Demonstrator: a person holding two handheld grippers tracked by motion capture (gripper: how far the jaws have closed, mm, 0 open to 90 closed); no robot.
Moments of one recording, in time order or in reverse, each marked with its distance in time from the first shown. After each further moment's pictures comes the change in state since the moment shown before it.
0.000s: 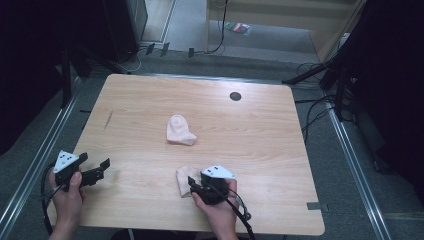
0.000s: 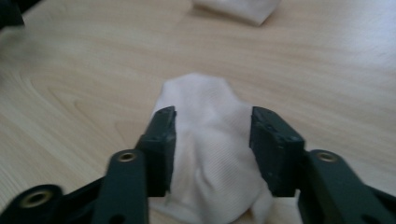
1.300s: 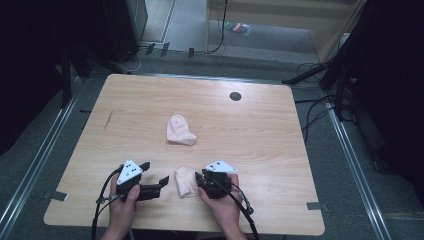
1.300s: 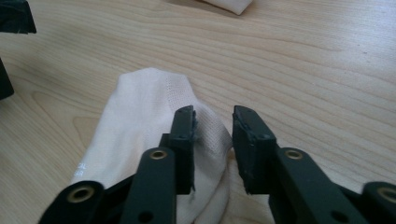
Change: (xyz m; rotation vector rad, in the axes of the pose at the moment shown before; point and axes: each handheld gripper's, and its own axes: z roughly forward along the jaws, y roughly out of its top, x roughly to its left) left arm -0.154 0.003 0.016 0.042 -0.346 0.121; right arm -0.017 -0.001 0.017 0.060 -0.025 -0.053
